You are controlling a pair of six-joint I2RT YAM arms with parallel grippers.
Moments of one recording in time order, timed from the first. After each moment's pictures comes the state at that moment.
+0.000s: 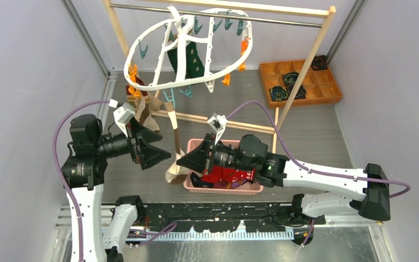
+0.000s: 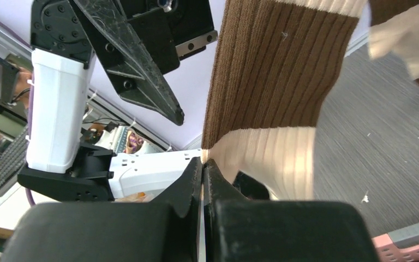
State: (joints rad) left arm 0.08 0.74 1.19 -0.94 1.22 0.03; right arm 1.24 1.16 0.91 0.35 -0.13 0.70
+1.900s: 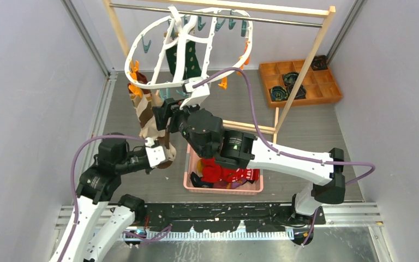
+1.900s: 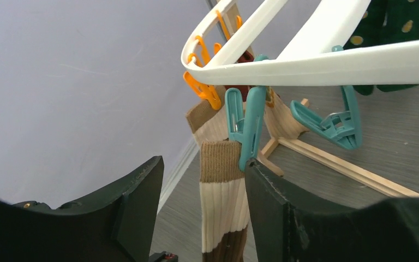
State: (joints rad) left arm -0.33 0.55 0.86 -0.77 0.74 0.67; right arm 1.33 1.60 1.69 -0.04 0.71 0.43
